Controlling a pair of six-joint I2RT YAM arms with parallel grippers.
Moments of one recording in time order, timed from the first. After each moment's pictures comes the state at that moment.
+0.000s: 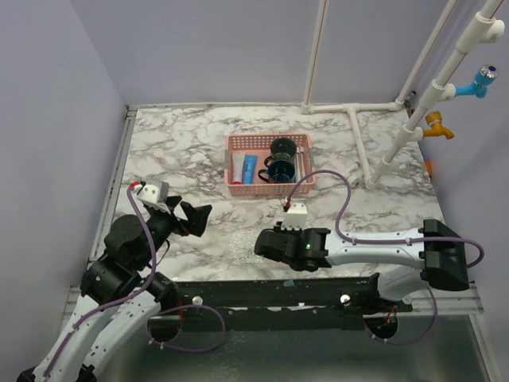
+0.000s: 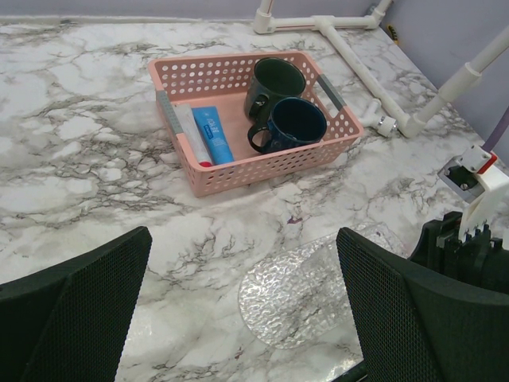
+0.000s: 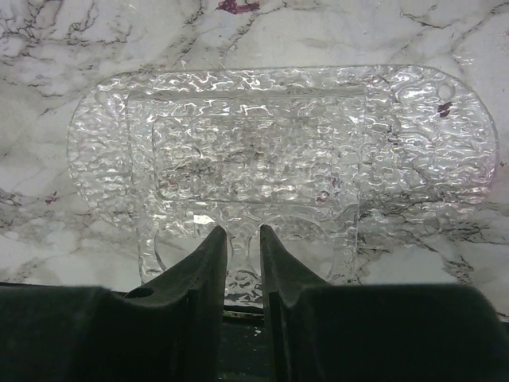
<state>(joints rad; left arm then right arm) -0.58 0.33 0.72 -0.52 -0.10 -0.28 1.34 1.44 0.95 -0.70 0.66 1.25</state>
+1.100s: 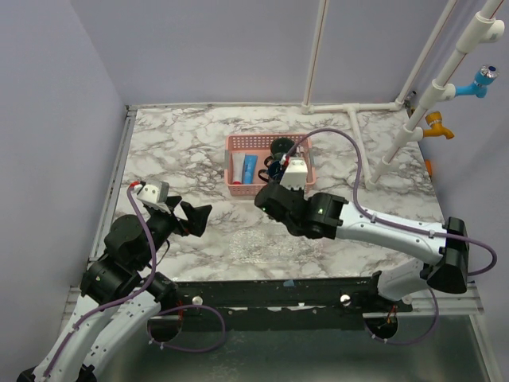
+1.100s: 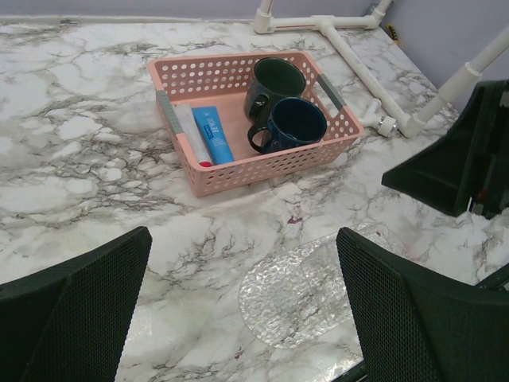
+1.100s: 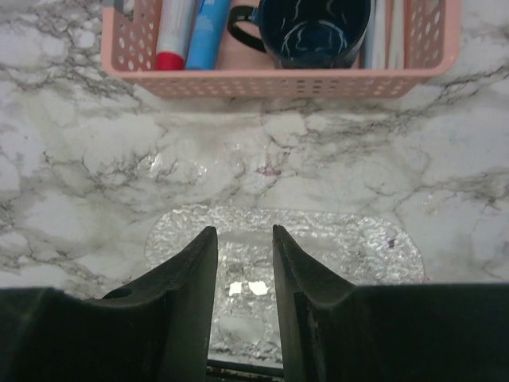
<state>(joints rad) -0.58 0.33 0.72 -0.52 -0.10 -0.28 1.20 1.43 1.27 -0.79 0.75 0.93</state>
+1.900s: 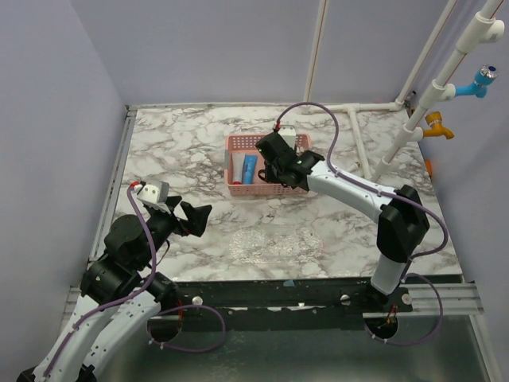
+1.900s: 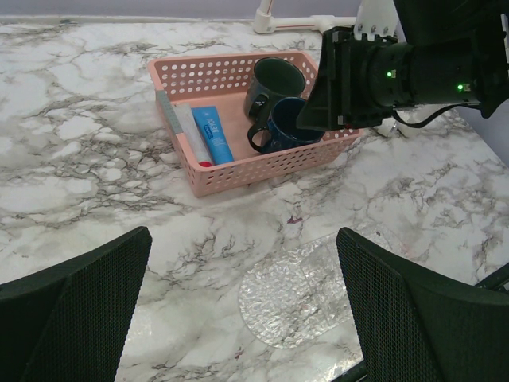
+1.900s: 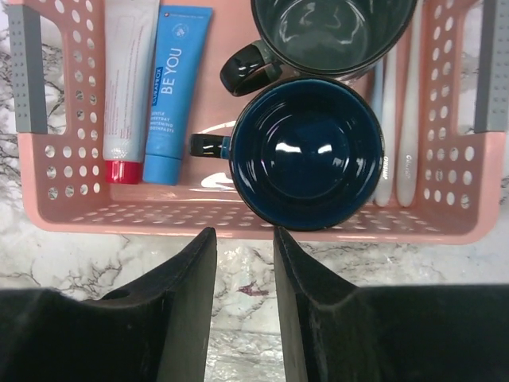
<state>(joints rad) -0.58 0.33 0.72 -0.52 -0.10 -0.28 0.81 1.77 1.47 -0.57 0.47 0.63</state>
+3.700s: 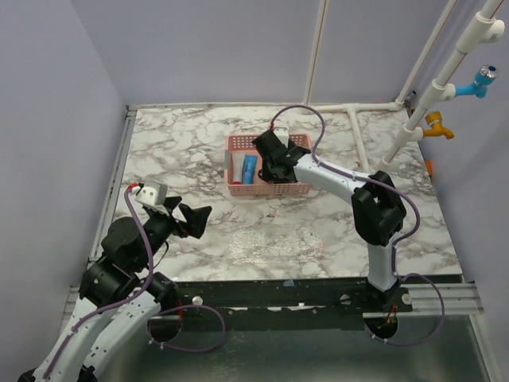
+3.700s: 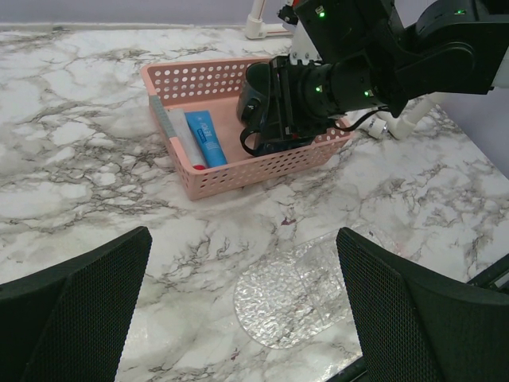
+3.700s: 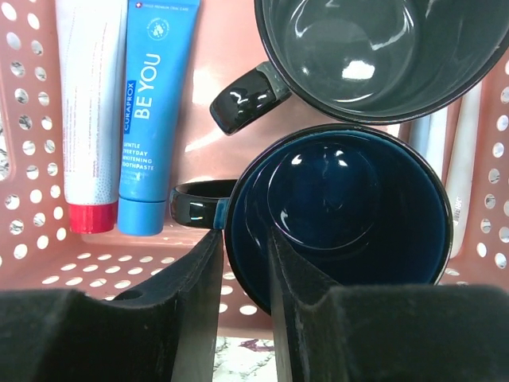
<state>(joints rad) -0.58 0.31 0.72 -0.52 -0.07 -0.28 0.74 1.98 1.57 -0.52 0.36 0.61</state>
